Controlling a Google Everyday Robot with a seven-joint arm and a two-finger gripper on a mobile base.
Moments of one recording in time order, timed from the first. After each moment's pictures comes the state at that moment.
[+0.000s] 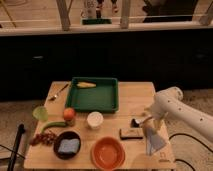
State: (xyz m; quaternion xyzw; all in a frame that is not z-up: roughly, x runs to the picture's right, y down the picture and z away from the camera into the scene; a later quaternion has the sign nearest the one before) arm 0.299 0.196 0.866 -0.30 -0.07 -0.13 0.94
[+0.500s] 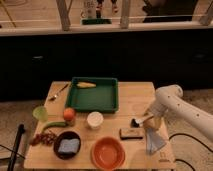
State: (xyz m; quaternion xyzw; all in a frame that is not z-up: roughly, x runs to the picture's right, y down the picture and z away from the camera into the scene) arm 0.303 0.190 0.882 -0.31 -0.10 -0.16 0.93
